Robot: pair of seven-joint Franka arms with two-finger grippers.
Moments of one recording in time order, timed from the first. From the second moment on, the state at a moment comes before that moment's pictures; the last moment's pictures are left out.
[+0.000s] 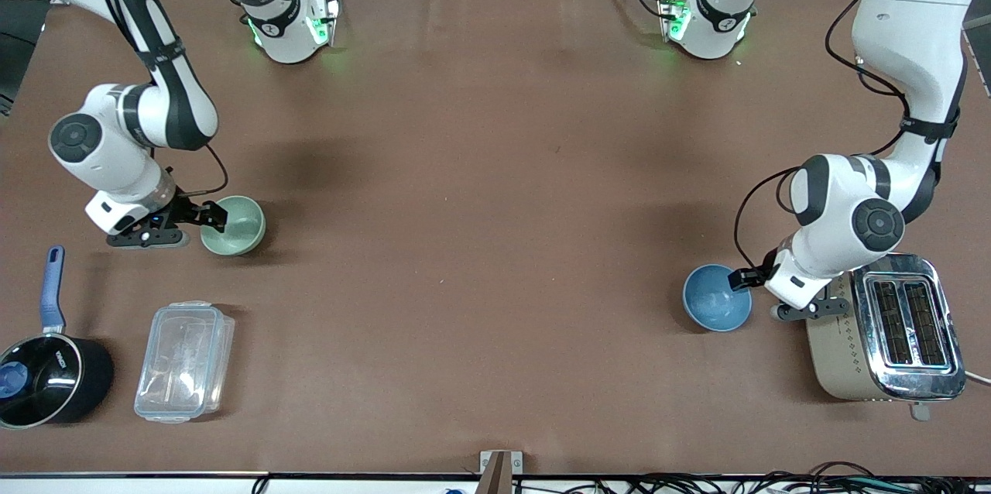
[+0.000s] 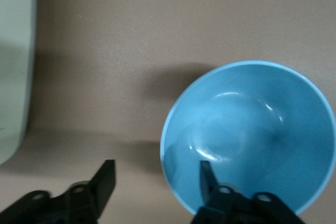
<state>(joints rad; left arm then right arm) 0.15 0.57 -0.21 -1.83 0.13 2.42 -0.23 -0.09 0.25 -0.05 -2.32 -0.12 2.67 -0.13</state>
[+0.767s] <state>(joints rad) 0.14 0.60 -0.23 -1.80 0.13 2.46 -0.26 -0.09 0.33 -0.06 -2.35 -0.12 2.74 -0.17</state>
